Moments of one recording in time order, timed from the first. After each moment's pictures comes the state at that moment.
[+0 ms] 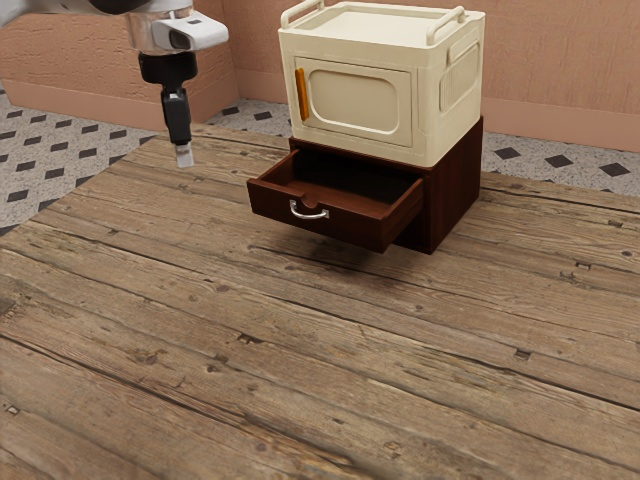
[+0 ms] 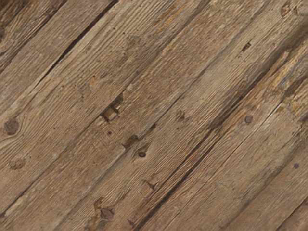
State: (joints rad) arm 0.17 0.15 -0.21 -1.30 0.02 1.32 0.77
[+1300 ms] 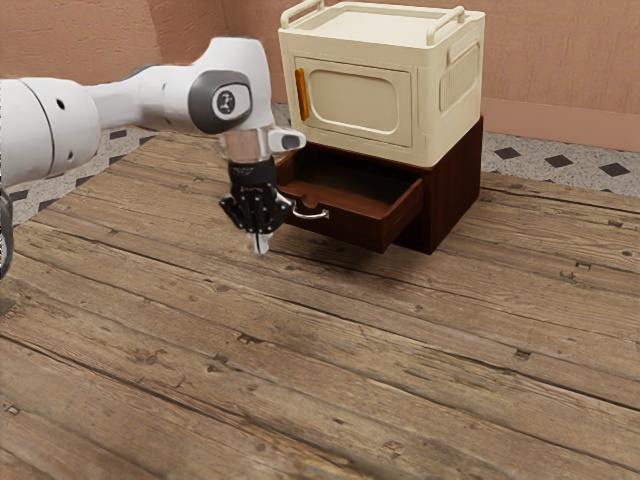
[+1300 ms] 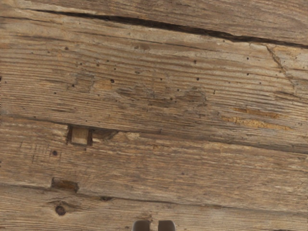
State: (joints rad) arm 0.14 0.42 -0.26 -1.43 -0.01 1.63 -0.23
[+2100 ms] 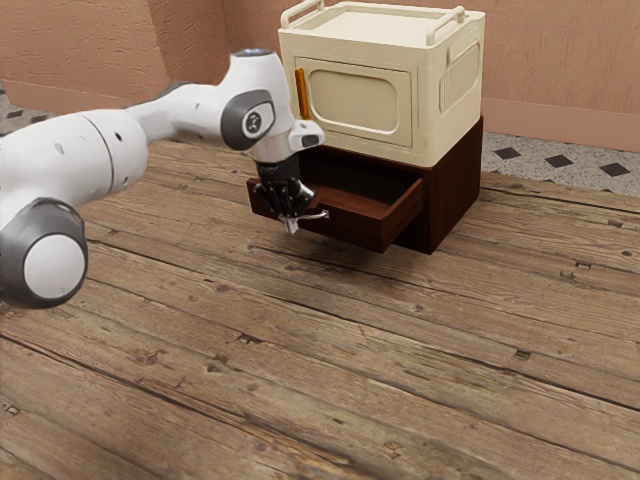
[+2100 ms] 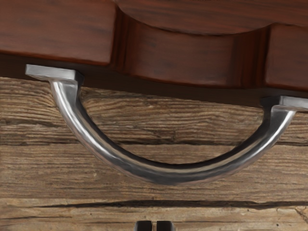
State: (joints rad) arm 0.12 0.73 -0.24 -1.08 0.10 1.81 -0.11
